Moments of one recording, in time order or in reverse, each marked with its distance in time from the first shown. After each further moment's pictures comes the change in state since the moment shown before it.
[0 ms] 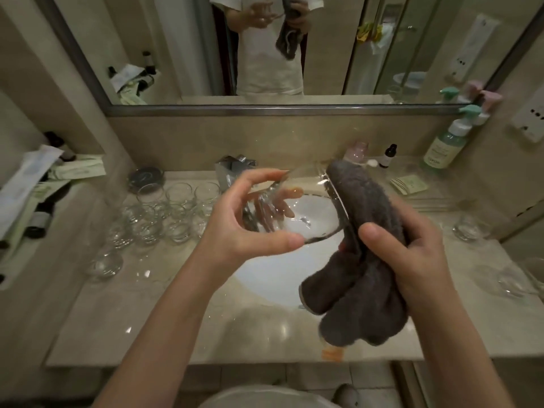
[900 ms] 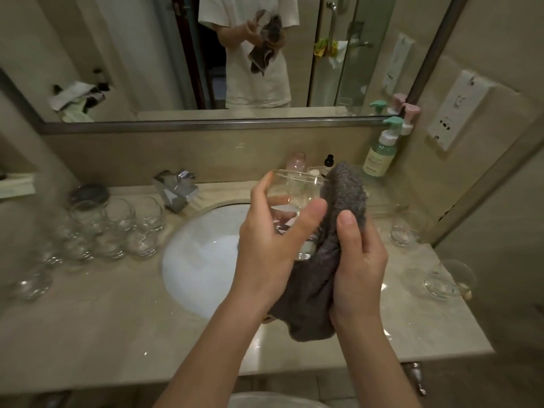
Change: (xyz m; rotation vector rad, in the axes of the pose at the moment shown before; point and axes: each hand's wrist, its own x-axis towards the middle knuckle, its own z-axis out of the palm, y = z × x) left_hand 0.041 -0.007 0.192 0.182 0.268 -0.027; right_hand -0.007 0.014 -0.084 0.190 0.522 0.067
